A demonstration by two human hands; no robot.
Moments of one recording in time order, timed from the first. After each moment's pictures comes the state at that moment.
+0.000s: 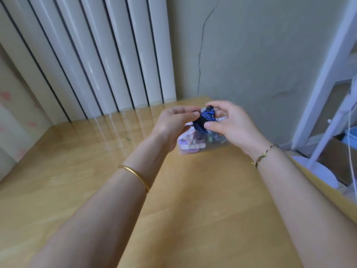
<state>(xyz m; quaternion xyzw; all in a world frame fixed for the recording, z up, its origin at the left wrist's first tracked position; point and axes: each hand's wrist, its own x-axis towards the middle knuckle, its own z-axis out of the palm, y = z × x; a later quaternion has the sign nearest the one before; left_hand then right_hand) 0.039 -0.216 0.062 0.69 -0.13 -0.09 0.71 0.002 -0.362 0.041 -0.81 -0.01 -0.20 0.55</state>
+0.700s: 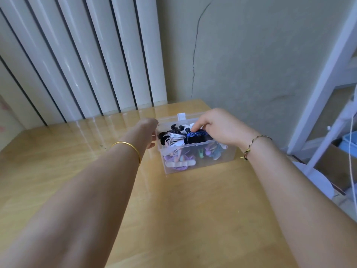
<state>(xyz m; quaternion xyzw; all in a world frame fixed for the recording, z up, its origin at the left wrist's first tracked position) 0.170 -0.230 0.032 0.77 0.17 -0.13 0.60 0.084 -0.402 0.052 -0.97 -0.06 -0.08 0.24</state>
